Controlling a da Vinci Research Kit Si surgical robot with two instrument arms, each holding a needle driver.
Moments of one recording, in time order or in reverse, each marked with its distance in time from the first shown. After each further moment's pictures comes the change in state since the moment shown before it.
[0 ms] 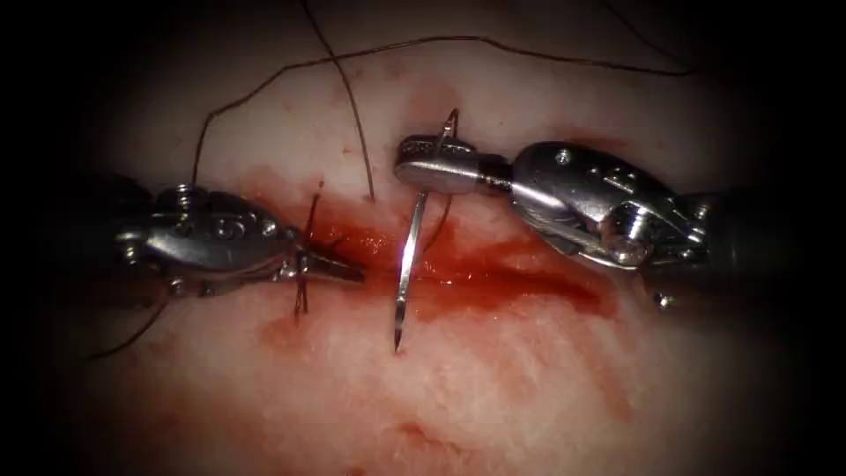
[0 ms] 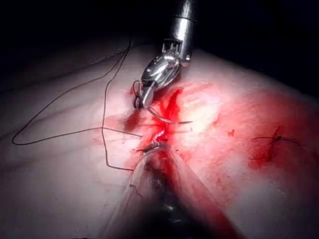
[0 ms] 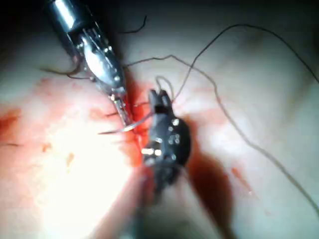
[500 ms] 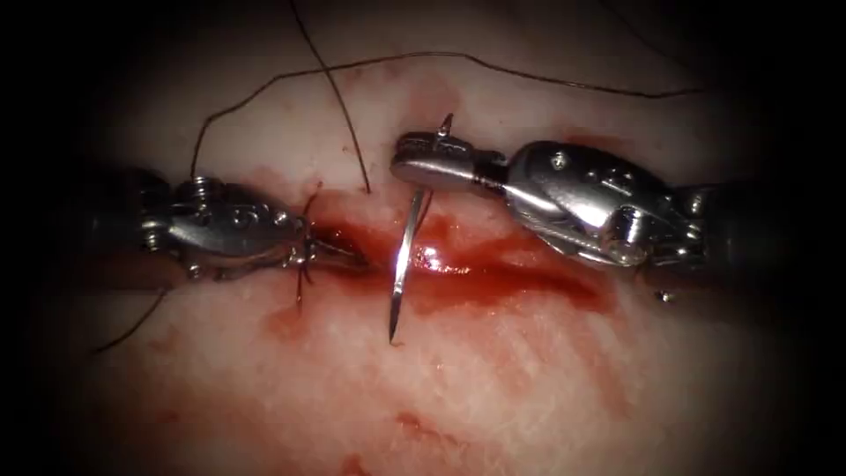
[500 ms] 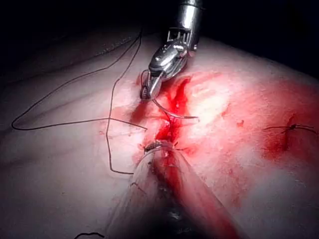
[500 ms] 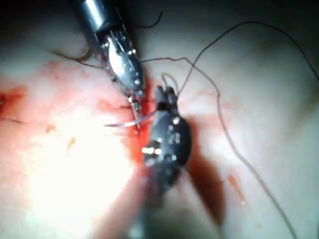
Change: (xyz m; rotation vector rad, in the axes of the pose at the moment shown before) right arm 0.000 0.000 0.001 -0.014 0.008 -0.182; left arm -0.003 -0.004 0.001 0.005 -0.013 0.042
